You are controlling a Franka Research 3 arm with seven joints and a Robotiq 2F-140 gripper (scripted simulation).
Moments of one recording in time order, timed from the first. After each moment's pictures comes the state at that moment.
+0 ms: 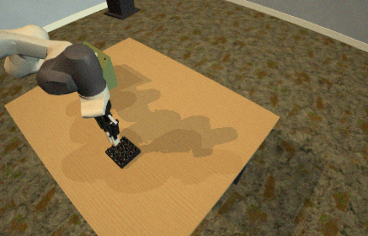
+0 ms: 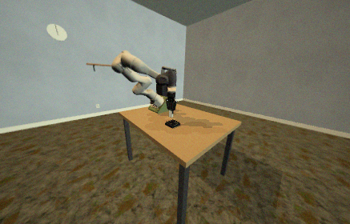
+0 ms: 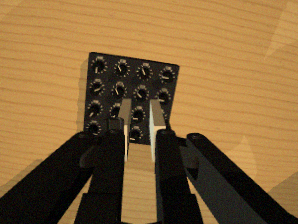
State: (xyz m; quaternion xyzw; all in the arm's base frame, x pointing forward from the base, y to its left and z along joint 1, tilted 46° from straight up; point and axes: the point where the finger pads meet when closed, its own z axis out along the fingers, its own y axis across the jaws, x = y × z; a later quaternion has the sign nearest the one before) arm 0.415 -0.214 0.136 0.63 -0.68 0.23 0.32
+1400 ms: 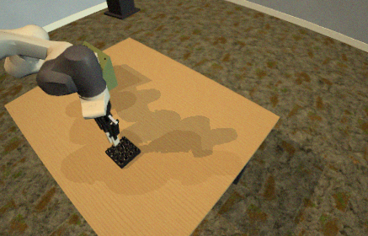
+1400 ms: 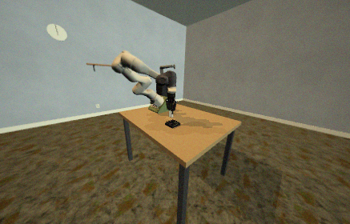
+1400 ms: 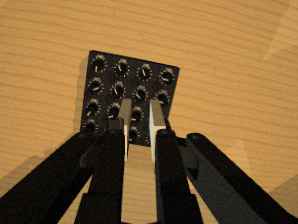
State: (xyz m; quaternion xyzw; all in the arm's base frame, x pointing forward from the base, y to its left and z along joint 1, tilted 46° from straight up) arm 0.414 -0.216 0.135 0.64 -0.66 0.22 0.32
